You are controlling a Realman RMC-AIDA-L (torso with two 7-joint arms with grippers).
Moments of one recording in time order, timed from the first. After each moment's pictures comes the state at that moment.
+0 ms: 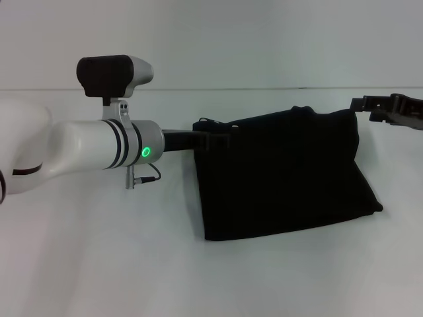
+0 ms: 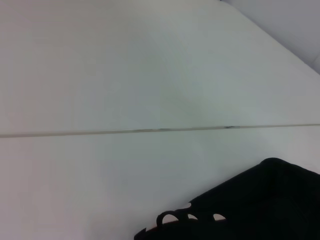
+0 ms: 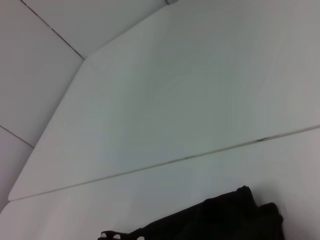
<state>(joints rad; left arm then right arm) -0.92 -2.16 0.89 0.35 2.05 0.63 -2.00 0.72 1.90 -0.63 -0.52 -2.12 -1.14 2.24</state>
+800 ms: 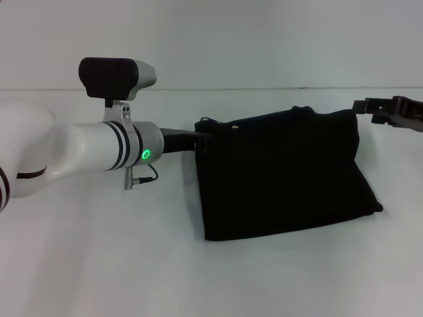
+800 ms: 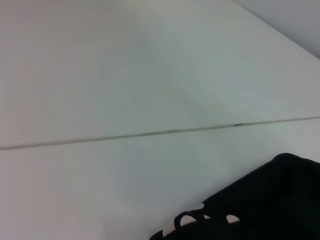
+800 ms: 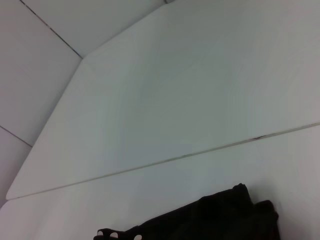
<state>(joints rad) -0.92 -2.17 0.90 0.34 2.04 0.58 -1.93 0.71 1.90 -0.63 -0.52 -2.12 -1.14 2.24</state>
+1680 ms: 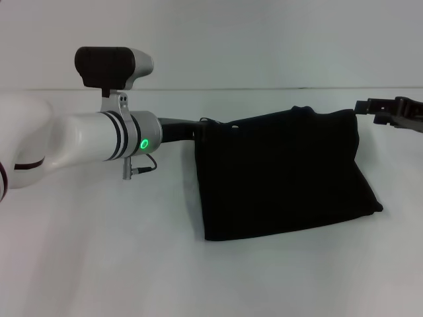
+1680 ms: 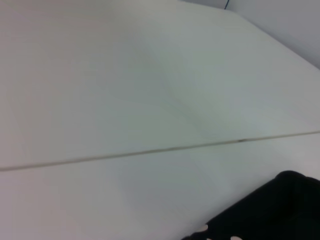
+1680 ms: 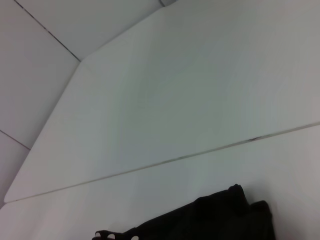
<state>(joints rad) -0.93 -2.16 0.89 0.36 2.03 0.58 -1.94 0.71 1.90 -0.62 -0.52 -2.12 -1.14 2.23</state>
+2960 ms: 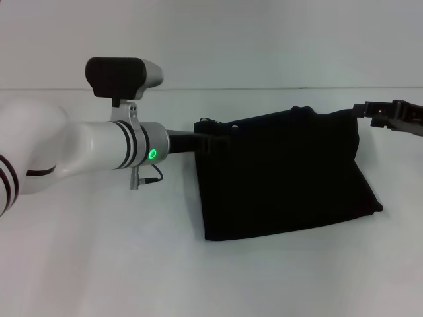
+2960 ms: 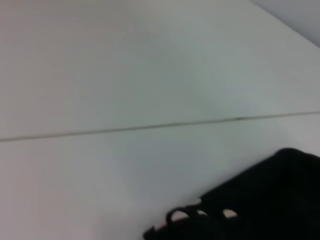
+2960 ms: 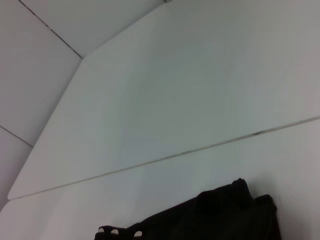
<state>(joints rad) -0.94 -2.17 0.95 0.31 2.04 0.54 -2.00 0.71 1.91 -0.62 -0.52 -2.12 -1.14 2.23</state>
